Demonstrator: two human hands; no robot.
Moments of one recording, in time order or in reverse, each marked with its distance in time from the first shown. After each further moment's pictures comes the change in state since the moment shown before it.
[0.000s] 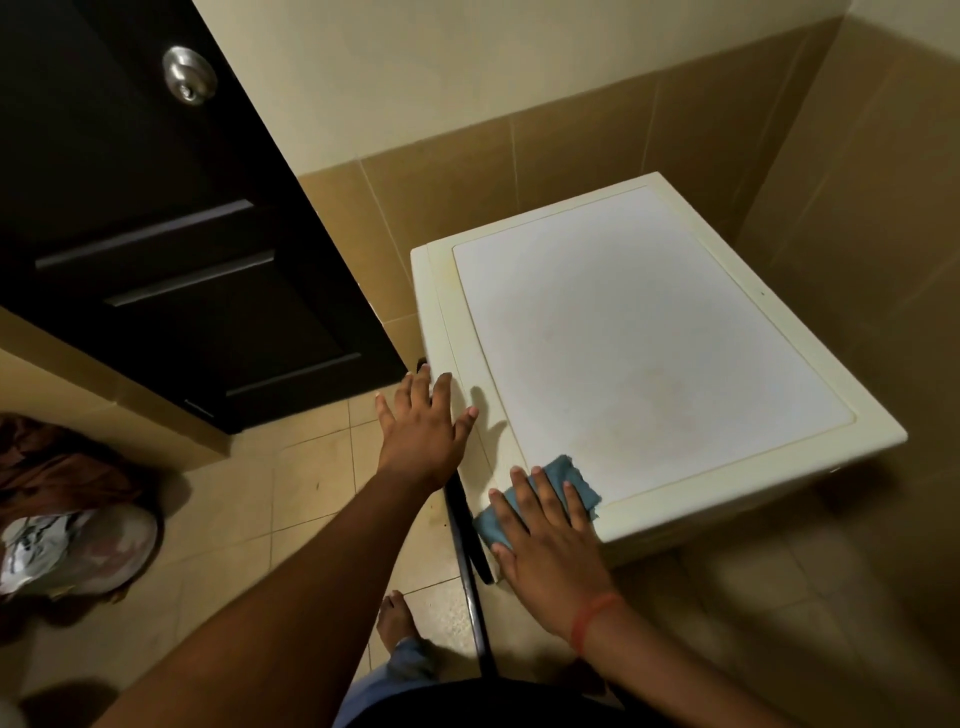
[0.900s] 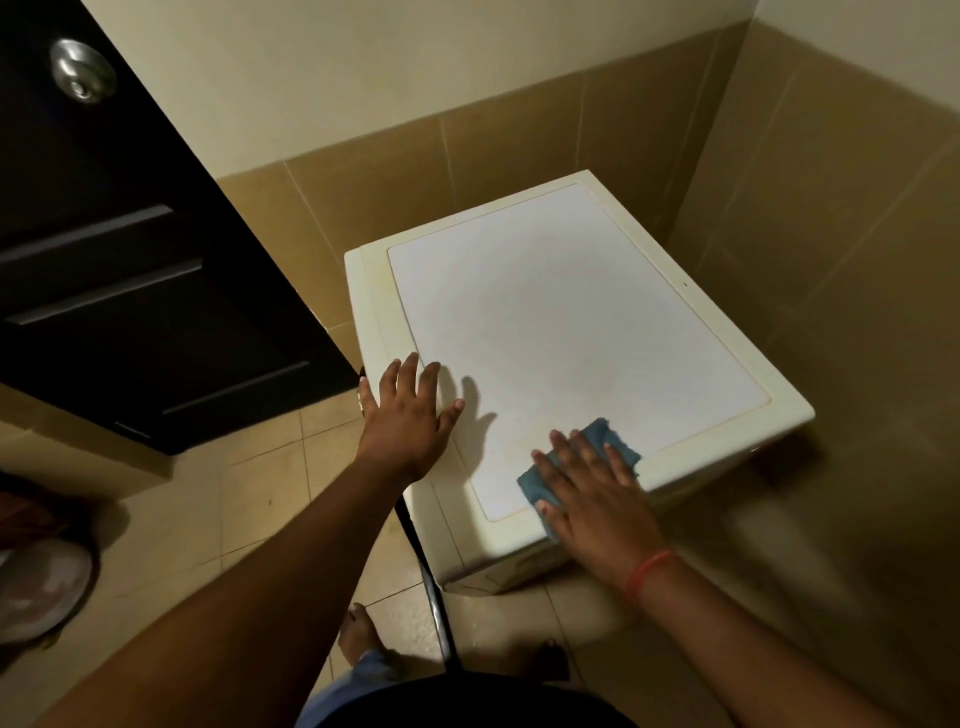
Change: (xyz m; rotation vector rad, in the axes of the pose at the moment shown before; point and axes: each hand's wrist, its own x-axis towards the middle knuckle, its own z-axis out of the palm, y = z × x) left_hand 0.019 0.053 0.007 -0.009 0.013 0.158; right_hand -0.020 0.124 -0.021 -0.122 0.048 0.098
